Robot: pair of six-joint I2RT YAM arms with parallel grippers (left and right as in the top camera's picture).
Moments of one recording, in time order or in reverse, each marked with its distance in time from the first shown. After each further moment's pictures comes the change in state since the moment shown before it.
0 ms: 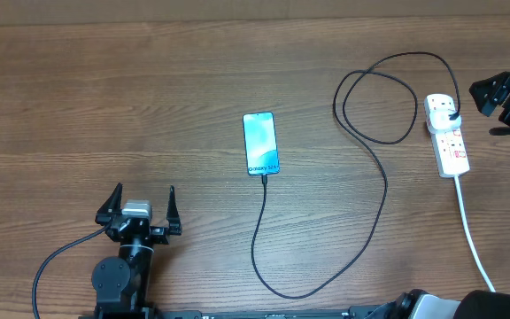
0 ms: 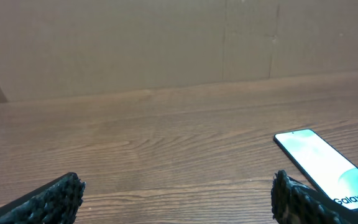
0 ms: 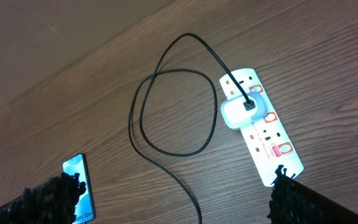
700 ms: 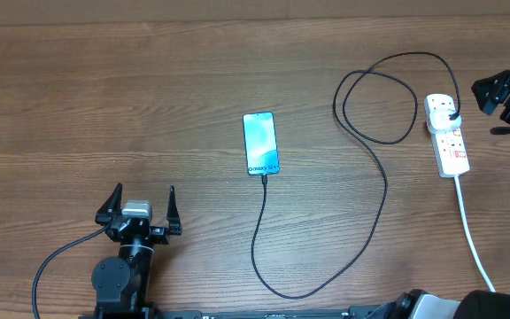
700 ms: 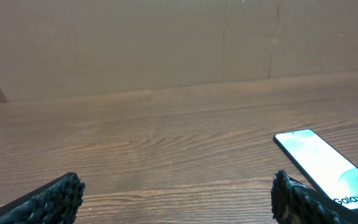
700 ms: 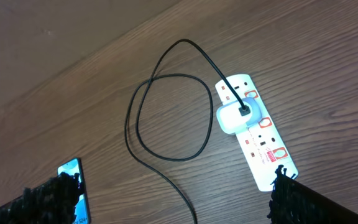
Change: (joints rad) left arm 0.000 0.000 0.000 0.000 0.000 0.000; right arm 0.000 0.000 0.000 0.019 0.016 0.000
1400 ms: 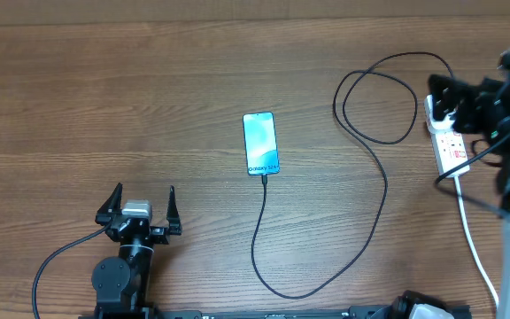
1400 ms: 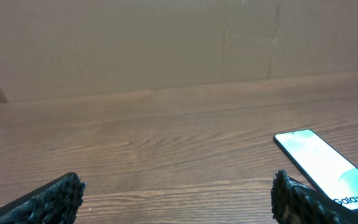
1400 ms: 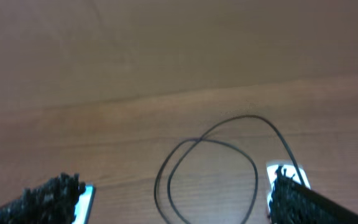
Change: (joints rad) left arm 0.000 -0.001 0.000 0.000 0.000 0.000; right arm 0.221 -0.315 -0.447 0.592 0.000 0.000
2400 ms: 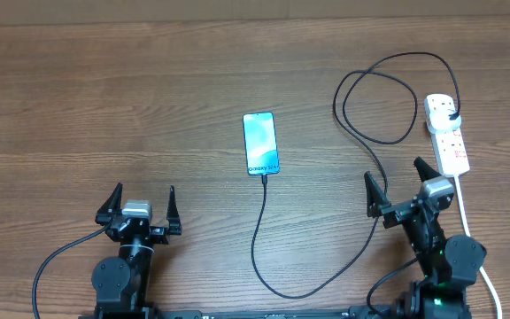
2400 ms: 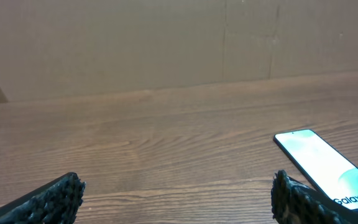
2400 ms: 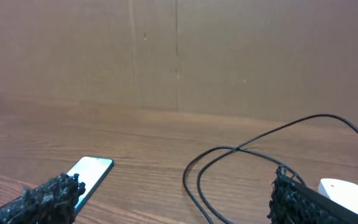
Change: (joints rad) left arm 0.000 0.000 0.000 0.000 0.000 0.000; right arm 0.154 -0.774 -1.146 0.850 0.000 0.000
